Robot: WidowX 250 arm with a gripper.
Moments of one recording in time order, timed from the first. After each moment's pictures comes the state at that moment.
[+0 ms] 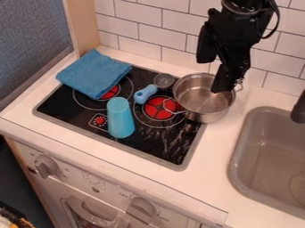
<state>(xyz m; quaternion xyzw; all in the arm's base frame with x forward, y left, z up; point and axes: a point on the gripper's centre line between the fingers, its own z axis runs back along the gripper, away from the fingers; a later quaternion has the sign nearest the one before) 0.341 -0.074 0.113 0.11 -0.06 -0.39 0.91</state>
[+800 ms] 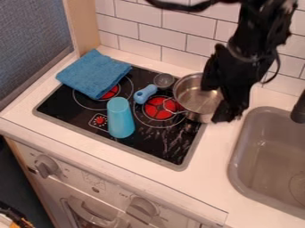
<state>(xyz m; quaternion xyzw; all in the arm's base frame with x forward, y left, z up) 0.336 -0.088 0.063 0.13 -0.06 -0.43 0.89</state>
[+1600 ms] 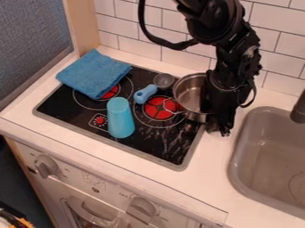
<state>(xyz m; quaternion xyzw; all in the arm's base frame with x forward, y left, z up) 0.361 -0.078 0.008 0.11 -0.11 -0.43 0.89</state>
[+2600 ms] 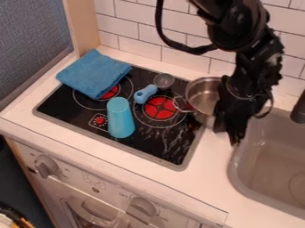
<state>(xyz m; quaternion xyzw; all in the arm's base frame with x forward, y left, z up) 0.345 -0.106 0.015 0.12 -0.08 -0.49 0.86</state>
